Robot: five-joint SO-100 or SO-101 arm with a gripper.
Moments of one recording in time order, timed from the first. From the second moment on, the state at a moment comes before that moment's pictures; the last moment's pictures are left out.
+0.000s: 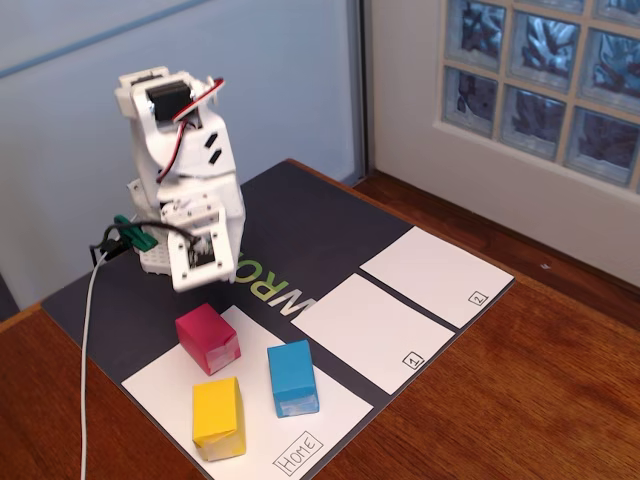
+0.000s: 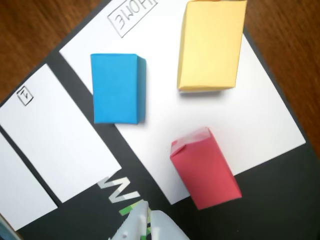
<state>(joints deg) 23.6 99.3 82.0 85.3 102.5</state>
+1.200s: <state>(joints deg) 30.2 60.6 53.6 83.1 91.0</state>
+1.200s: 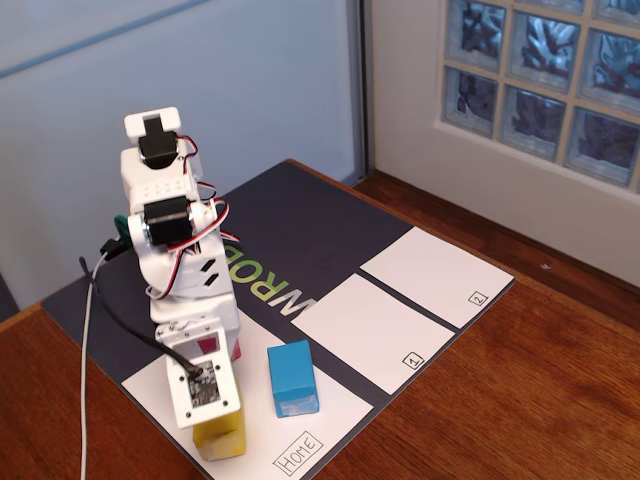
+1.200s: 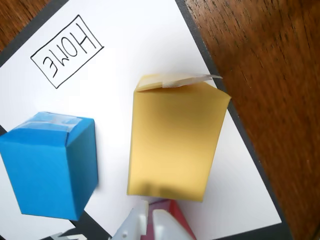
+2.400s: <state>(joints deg) 27.5 54.8 51.2 78.8 97.1</state>
